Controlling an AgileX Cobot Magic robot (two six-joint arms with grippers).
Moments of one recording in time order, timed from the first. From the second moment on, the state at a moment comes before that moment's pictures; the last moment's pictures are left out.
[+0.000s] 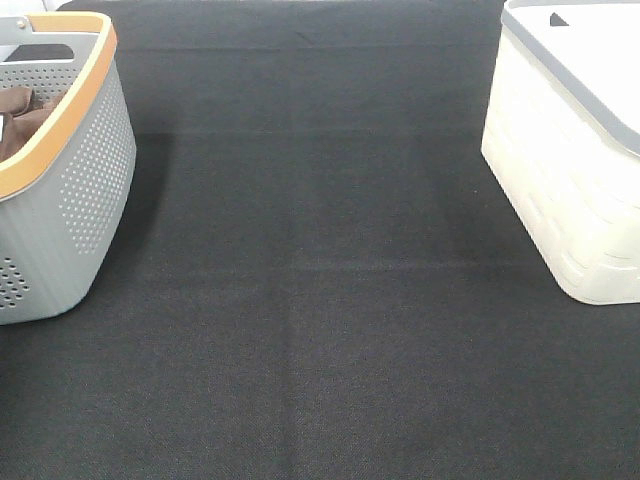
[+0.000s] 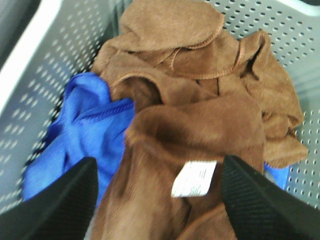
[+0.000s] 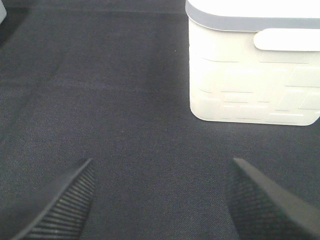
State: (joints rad) left arm 0.17 1.98 -1.68 -0.03 0.78 -0.30; right arm 0.04 -0.01 -0.50 0.09 1.07 -0.09
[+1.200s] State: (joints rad) left arm 0.17 2.20 -1.96 -0.07 0.98 -0.31; right arm 0.04 -0.01 -0.50 0.09 1.07 -0.09
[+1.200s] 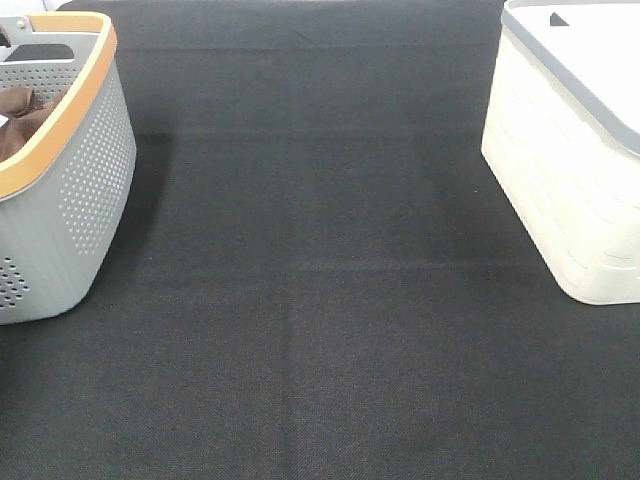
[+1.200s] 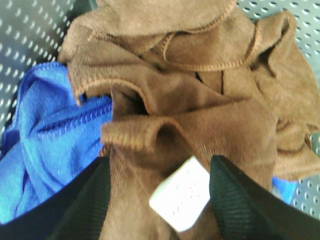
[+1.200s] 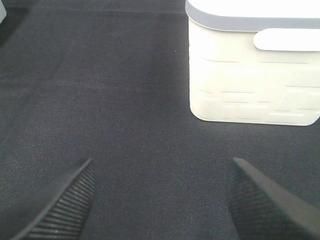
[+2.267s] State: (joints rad) left arm 0.17 2.27 -1.96 -0.12 0.95 -0.32; right arm 0.04 -0.01 -0.50 0.09 1.07 -0.09
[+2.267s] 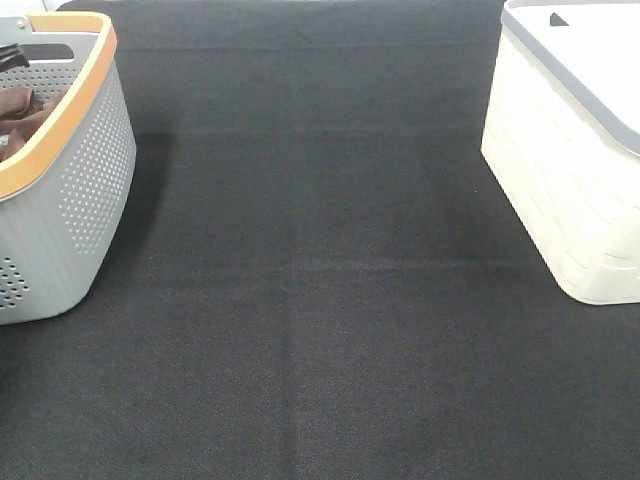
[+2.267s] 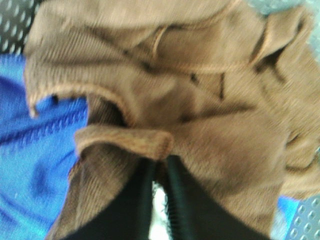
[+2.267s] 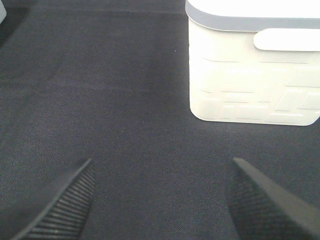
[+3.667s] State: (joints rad) left arm -0.01 1.73 -1.98 -0.75 0.54 0.18; right arm 0.04 -0.01 -0.50 0.15 1.07 -0.08
